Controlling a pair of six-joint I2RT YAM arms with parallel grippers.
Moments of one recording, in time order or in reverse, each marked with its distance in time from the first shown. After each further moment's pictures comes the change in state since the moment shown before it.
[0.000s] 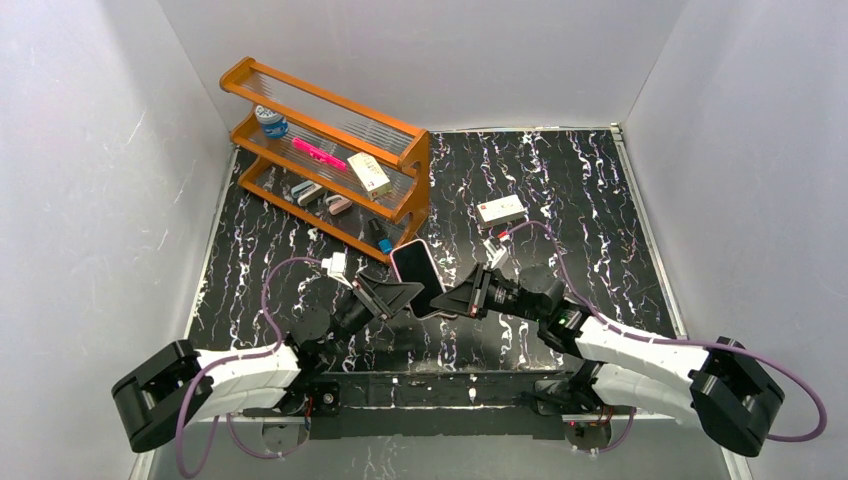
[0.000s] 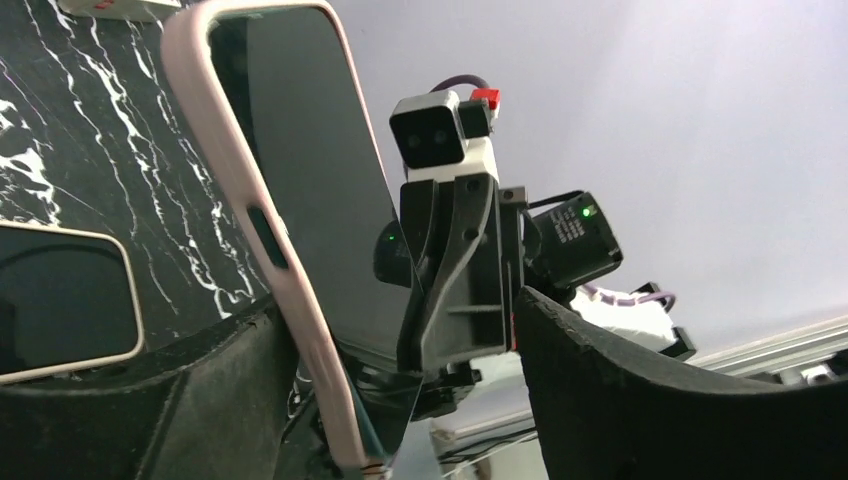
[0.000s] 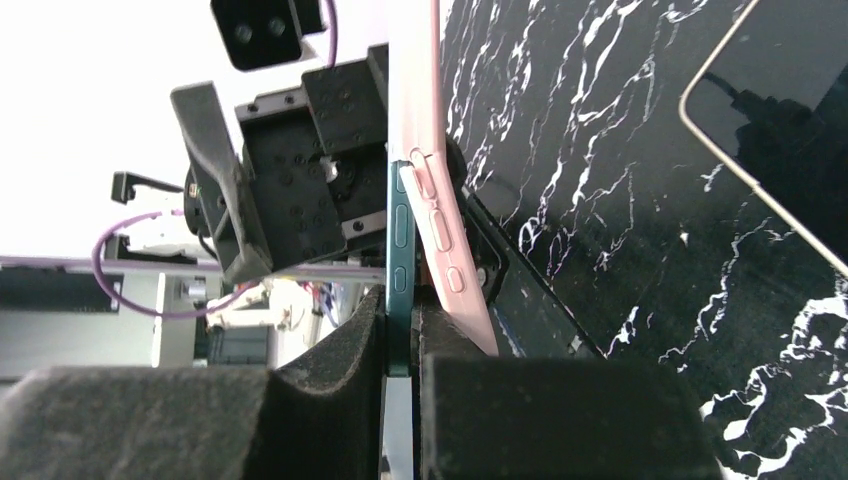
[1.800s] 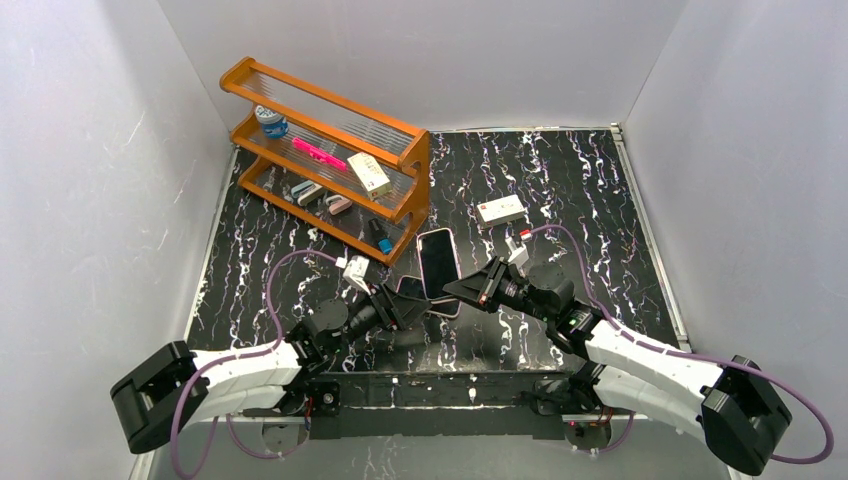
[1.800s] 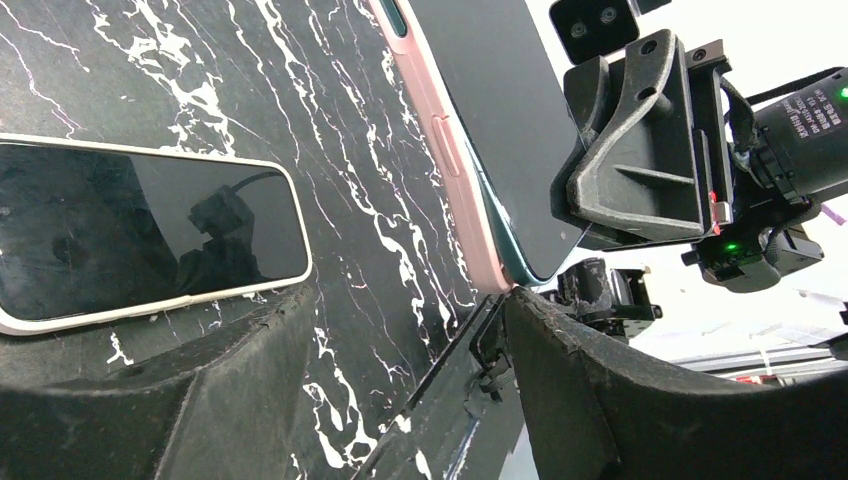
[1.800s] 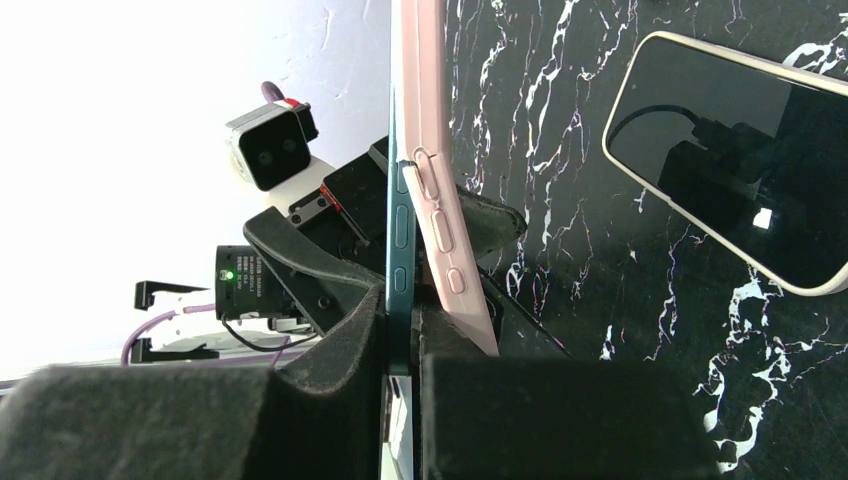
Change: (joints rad) left arm -0.002 -0.025 0.043 -0.347 0.059 0.283; right arm -0.069 -0.108 -0.013 -0.149 0.124 0.106
